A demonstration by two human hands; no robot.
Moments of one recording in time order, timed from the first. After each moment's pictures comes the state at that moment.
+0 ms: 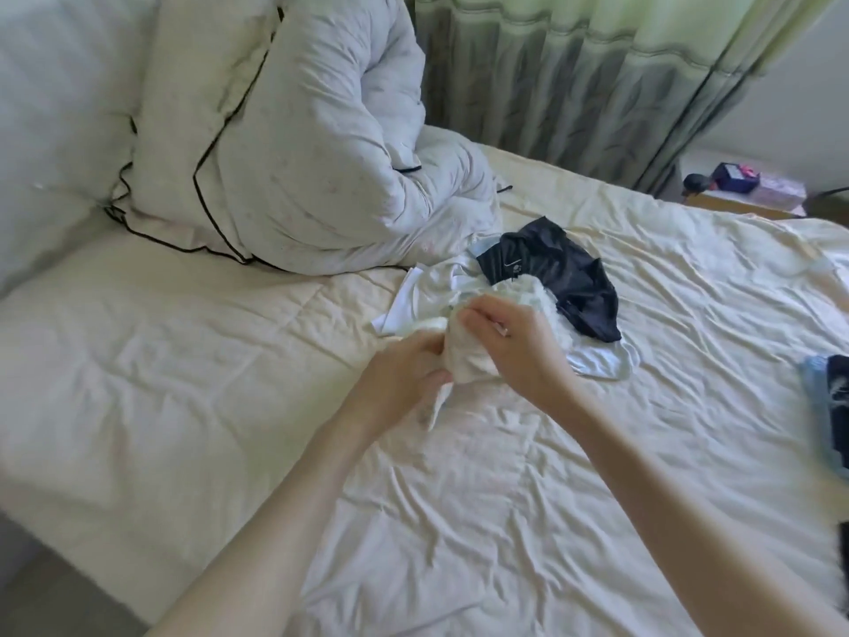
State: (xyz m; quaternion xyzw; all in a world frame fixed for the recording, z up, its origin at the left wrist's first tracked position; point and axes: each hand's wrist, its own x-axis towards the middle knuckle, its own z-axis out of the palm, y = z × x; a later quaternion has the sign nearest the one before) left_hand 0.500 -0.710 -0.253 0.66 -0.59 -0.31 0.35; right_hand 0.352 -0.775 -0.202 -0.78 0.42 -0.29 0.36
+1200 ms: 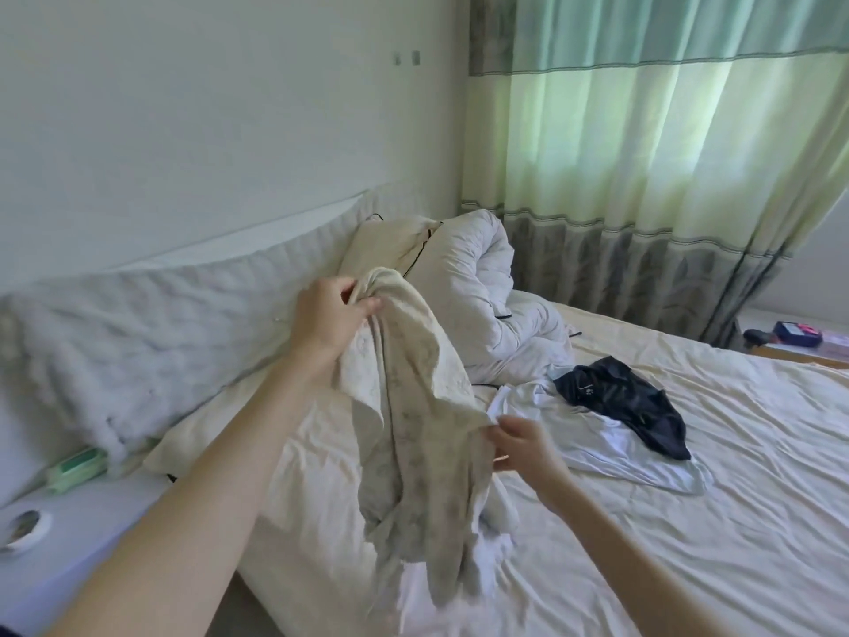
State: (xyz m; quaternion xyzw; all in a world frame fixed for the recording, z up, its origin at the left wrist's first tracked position) left_hand 0.596 -0.490 0.028 0.78 -0.45 0.01 0.44; right_hand 0.380 -0.575 -0.121 -0.66 0.39 -0.27 0.58
